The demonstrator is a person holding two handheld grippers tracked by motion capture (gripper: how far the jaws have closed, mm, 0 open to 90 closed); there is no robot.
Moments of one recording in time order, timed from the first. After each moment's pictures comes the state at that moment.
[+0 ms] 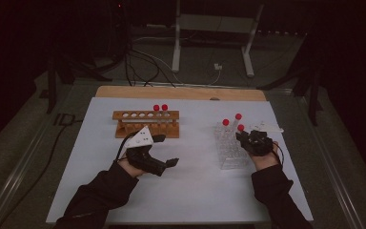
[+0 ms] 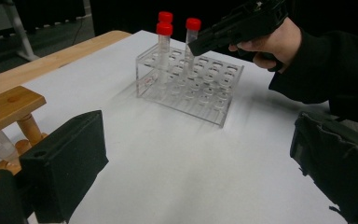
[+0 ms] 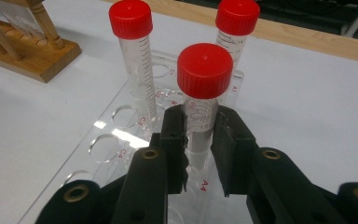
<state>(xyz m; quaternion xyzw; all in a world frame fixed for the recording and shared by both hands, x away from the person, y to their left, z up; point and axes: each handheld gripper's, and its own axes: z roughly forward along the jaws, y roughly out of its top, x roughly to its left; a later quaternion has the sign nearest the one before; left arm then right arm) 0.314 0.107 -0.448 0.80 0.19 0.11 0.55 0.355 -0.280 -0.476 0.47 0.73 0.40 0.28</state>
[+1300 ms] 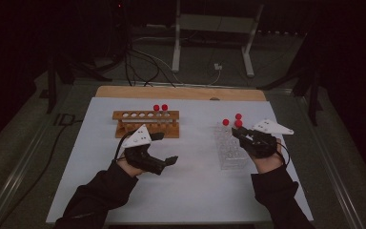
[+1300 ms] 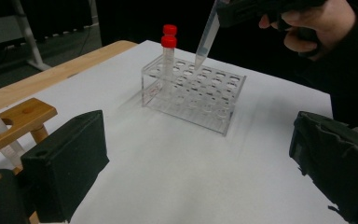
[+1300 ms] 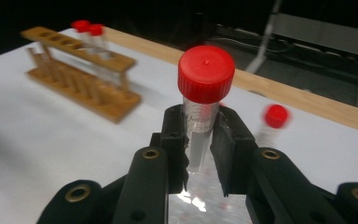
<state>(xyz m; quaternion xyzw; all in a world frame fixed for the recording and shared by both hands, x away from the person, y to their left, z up) 0.310 0.110 -0.440 0.79 0.19 0.13 0.57 0.310 -0.254 -0.416 0.39 0.73 0.47 0.29</state>
